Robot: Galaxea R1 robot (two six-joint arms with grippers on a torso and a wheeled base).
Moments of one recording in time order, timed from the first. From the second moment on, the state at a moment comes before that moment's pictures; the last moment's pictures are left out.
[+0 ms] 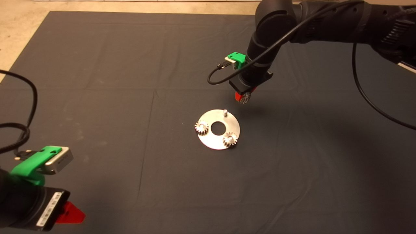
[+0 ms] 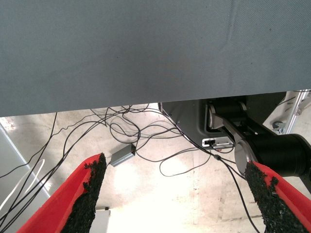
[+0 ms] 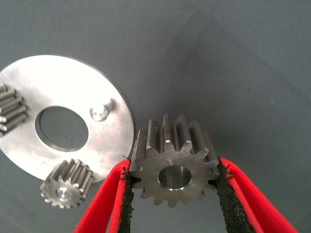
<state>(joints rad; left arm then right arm) -0.58 1.83 -0.34 -0.01 1.53 -1.40 0.50 2.84 -1.46 -0.18 -1.53 0.87</state>
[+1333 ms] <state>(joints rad) -0.58 1.82 -0.34 -0.02 1.53 -1.40 0.44 2.94 -1.52 -0.14 -1.53 0.87</state>
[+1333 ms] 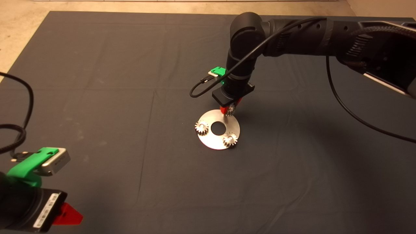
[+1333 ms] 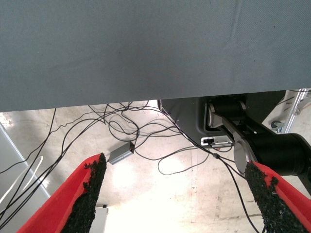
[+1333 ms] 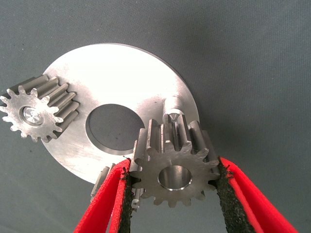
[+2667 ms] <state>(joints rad) -0.58 1.80 -0.34 -0.03 1.53 -1.40 0.44 2.95 -1.53 -0.14 -1.53 0.86</state>
